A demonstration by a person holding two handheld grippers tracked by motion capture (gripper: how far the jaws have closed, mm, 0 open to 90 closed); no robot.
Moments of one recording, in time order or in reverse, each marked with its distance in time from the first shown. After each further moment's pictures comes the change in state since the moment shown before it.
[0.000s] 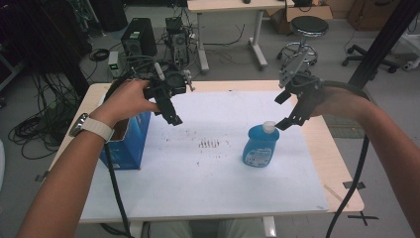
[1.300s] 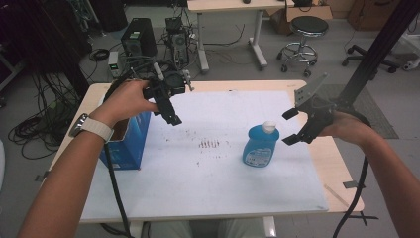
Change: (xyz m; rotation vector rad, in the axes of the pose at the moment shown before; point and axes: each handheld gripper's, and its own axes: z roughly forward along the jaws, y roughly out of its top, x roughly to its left) left arm 0.002 -0.002 0.001 0.005 -0.004 -0.007; right arm 0.002 -0.067 0.032 -0.159 0.021 0.054
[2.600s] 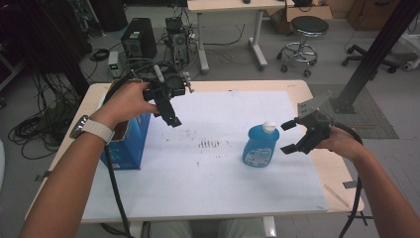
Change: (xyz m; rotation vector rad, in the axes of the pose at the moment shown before) left arm -0.001 -0.001 0.005 0.009 -0.005 -0.008; right arm -0.006 -0.047 0.032 -0.140 0.035 0.061
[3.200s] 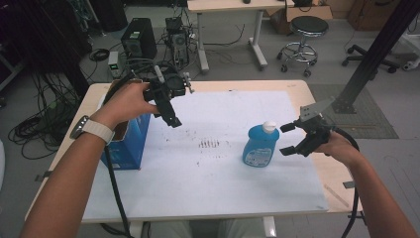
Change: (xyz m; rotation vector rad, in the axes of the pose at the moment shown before) left arm -0.001 0.000 0.000 0.003 0.000 -0.004; right arm -0.003 -0.019 0.008 -0.096 0.007 0.018
